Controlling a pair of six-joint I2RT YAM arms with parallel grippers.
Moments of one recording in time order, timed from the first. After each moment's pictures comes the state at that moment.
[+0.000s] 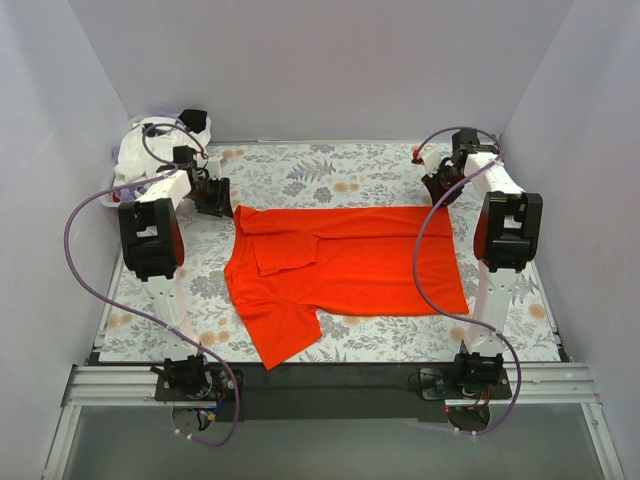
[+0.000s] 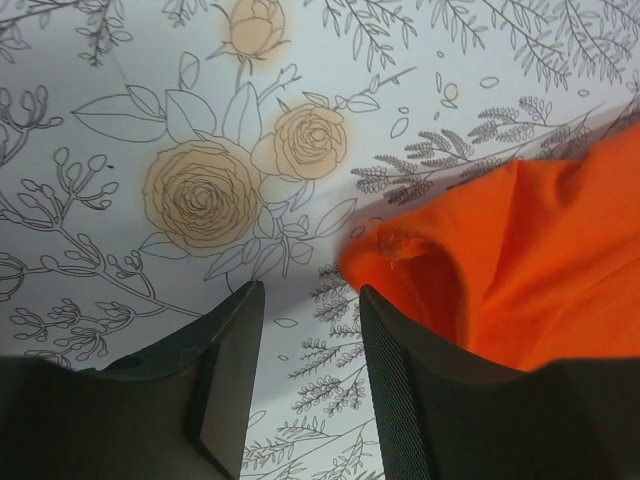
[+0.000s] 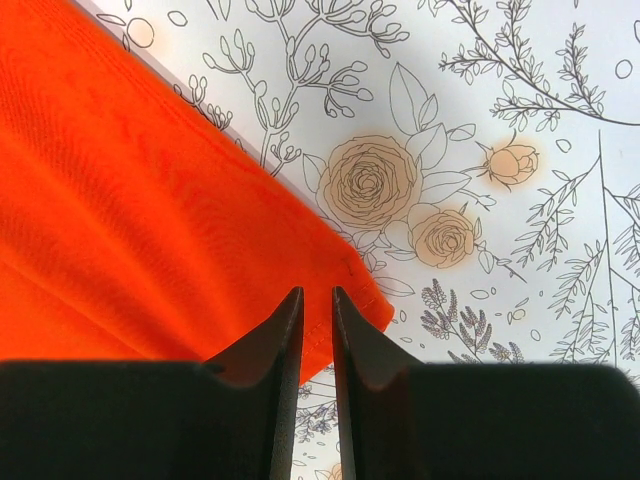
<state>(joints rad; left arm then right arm) 0.09 2.18 1.66 -0.64 0.40 0.20 -0.01 2.21 1.84 -0.87 -0.31 -0.79</state>
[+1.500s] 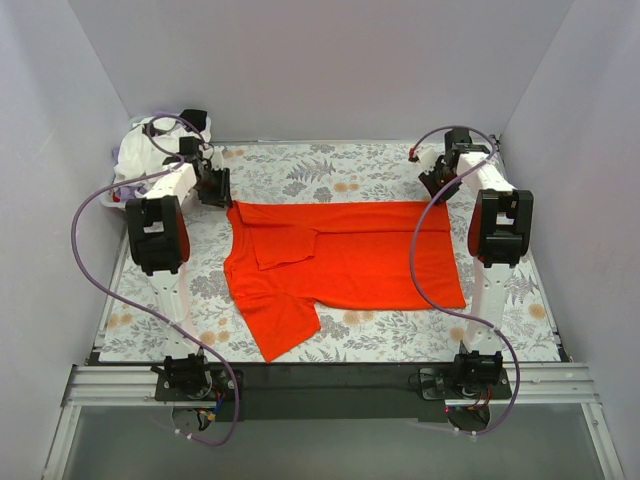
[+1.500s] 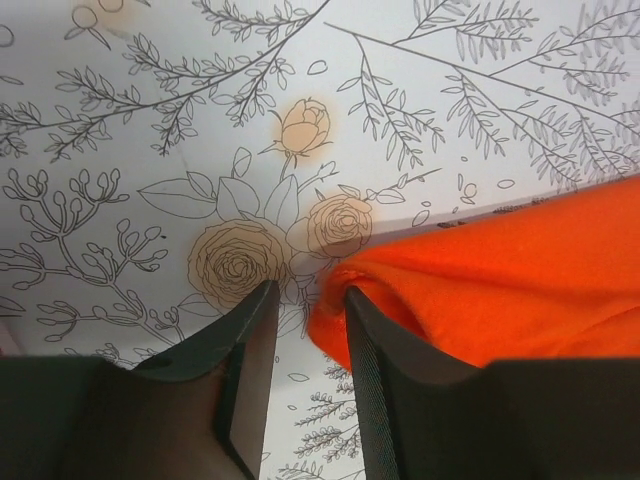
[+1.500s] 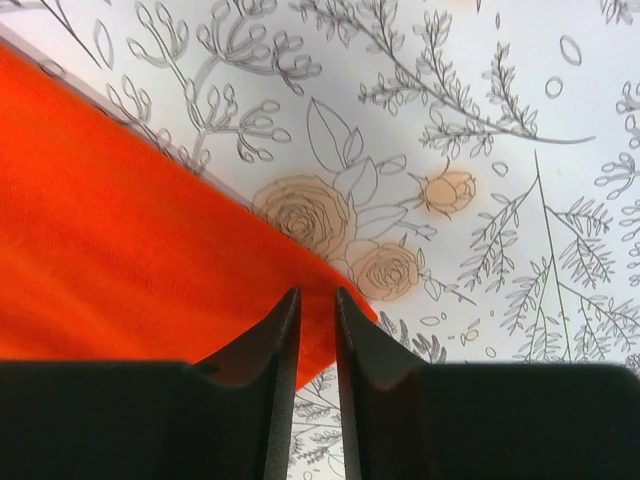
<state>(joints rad) 0.06 2.26 1.81 -0.66 0.30 0.11 0.01 2.29 1.91 -0.81 -0.18 -0.75</state>
